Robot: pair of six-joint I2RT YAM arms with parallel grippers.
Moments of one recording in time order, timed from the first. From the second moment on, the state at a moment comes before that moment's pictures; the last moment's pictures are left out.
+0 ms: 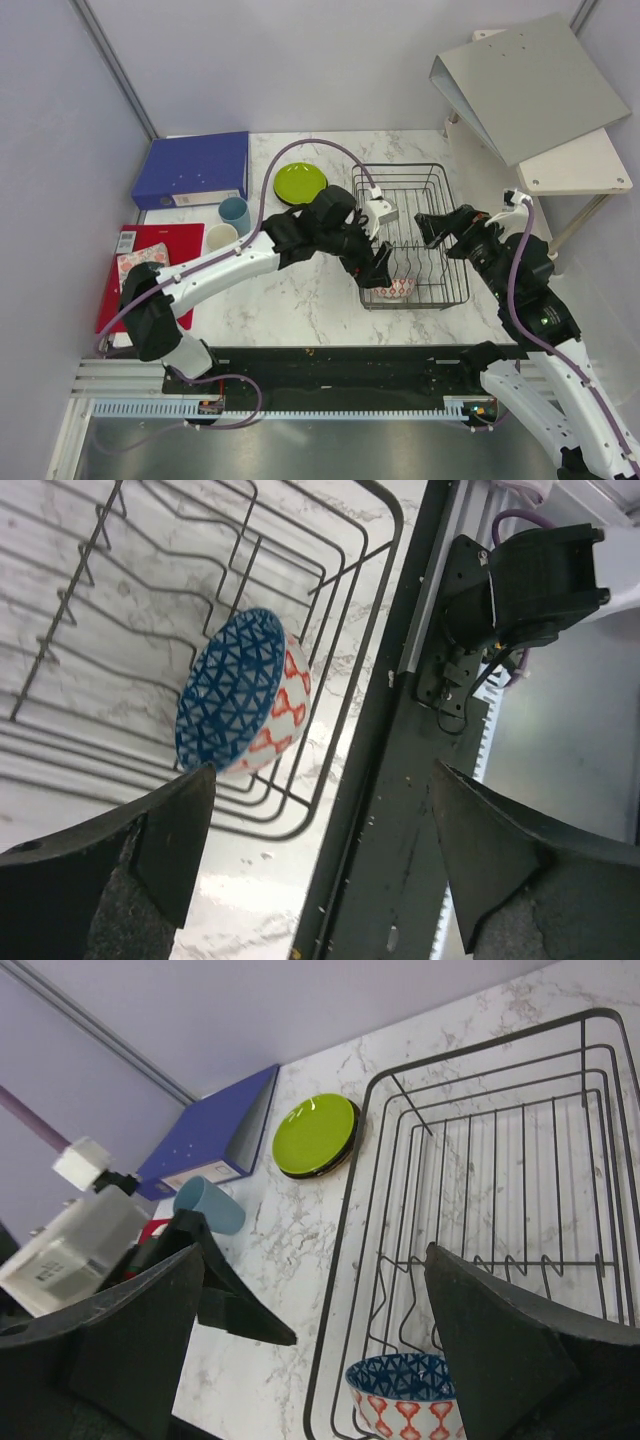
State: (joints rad) left arm -0.95 1.54 1.34 -0.44 0.44 -0.14; right arm 0.40 0.59 0.84 -0.37 0.07 0.62
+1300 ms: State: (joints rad) left arm -0.91 1.88 1.40 -0.37 0.82 0.25; right arm 0.40 0.61 0.80 -0.36 0.07 0.62
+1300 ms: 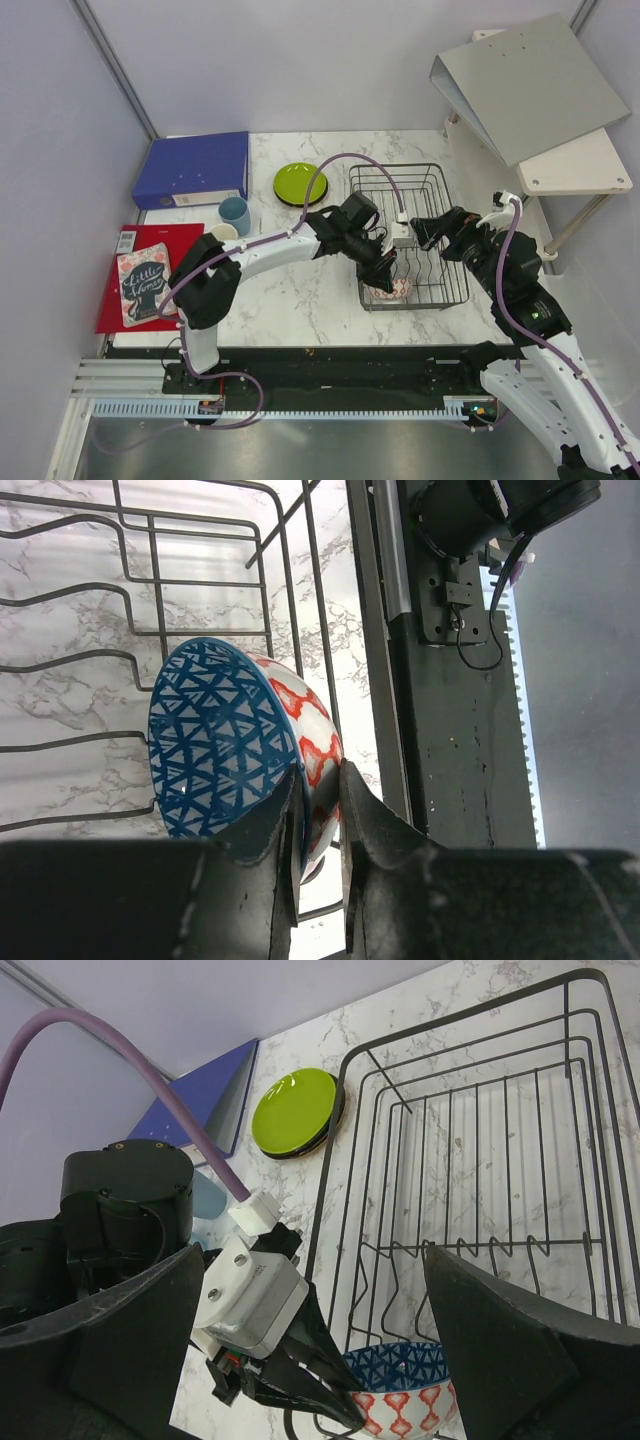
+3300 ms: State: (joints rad) left arm -0.99 1.29 1.08 -0.49 -0.27 0.36; right arm 0.42 1.04 1.14 -0.61 0.08 0.57
